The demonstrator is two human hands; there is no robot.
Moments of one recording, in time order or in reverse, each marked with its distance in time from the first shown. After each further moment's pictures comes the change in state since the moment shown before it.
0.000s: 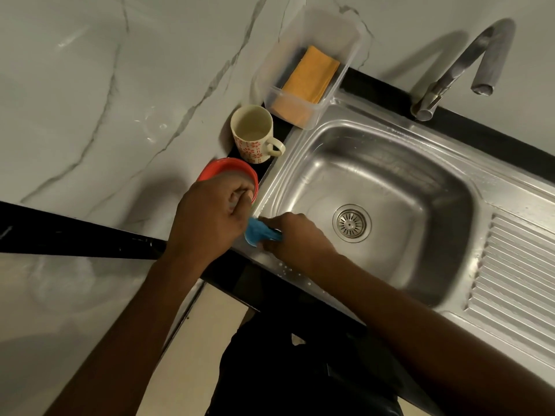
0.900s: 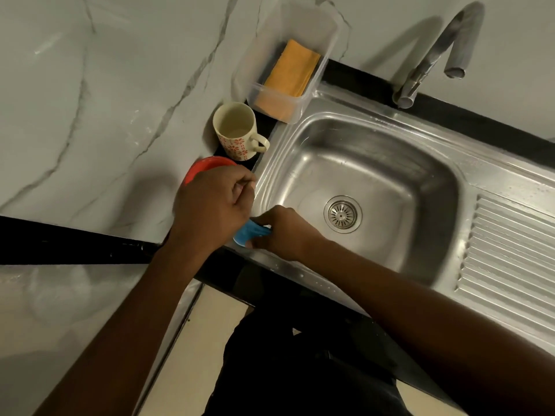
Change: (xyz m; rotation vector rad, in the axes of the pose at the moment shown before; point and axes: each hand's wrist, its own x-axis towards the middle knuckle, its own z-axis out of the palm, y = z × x) left_hand 0.014 0.022 0.004 -0.022 -0.082 0.019; right_hand 0.004 0.004 -0.006 0.079 -0.100 0.012
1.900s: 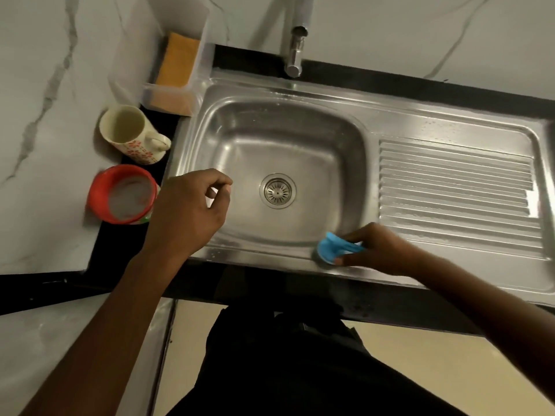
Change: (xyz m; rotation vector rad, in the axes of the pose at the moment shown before) left_hand -0.013 0.082 0.053 -0.094 -0.144 0.156; right_hand -0.242 0.178 -0.050 0.110 0.147 0.367
